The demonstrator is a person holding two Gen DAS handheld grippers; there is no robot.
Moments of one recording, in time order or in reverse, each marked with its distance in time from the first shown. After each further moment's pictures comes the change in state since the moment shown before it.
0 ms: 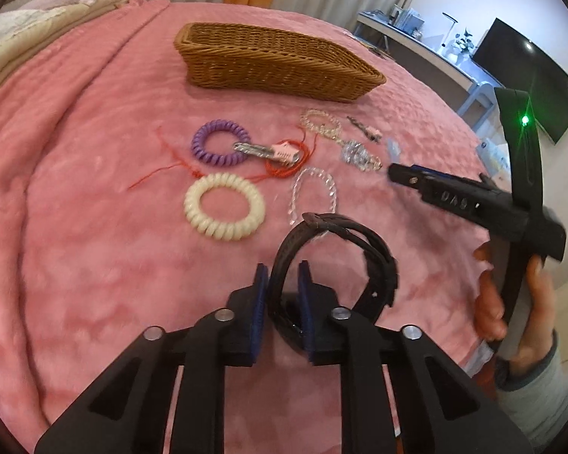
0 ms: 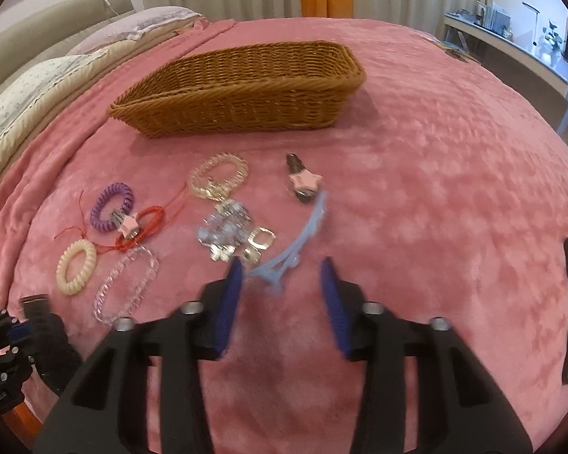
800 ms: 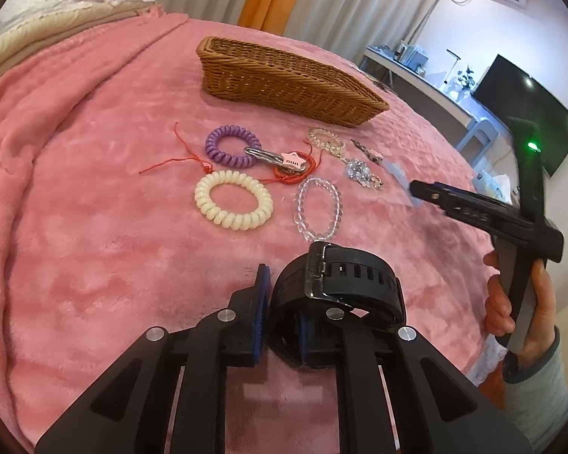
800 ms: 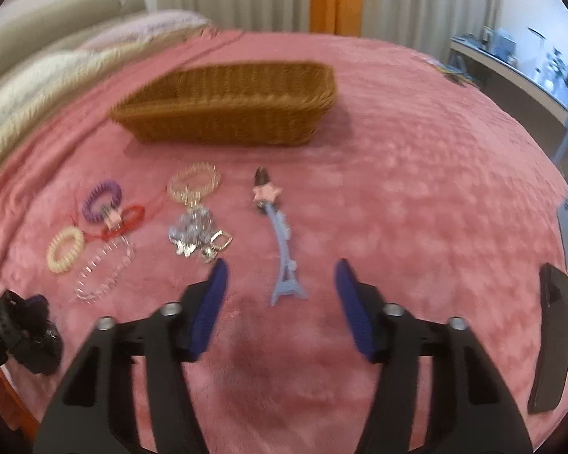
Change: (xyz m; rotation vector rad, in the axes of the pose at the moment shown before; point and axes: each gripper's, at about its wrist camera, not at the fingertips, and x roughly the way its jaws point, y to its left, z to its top) left arm -0.001 0.008 -0.020 -0.066 -0.125 -0.027; right arm -0.002 -0.013 0.003 -0.119 -0.020 -0.028
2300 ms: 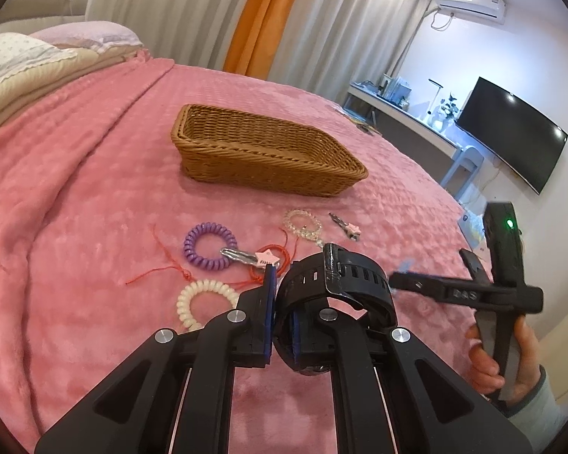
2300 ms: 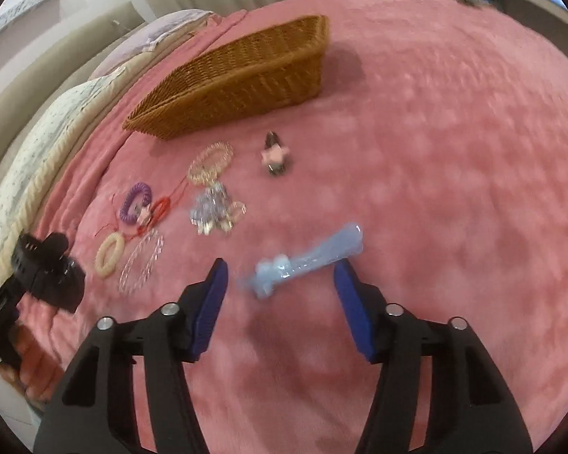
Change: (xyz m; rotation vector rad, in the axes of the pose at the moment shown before) left arm -0.017 -0.013 0.053 0.035 -0.157 -0.046; right arm 0.006 -0.031 -0.005 0.196 0.091 0.281
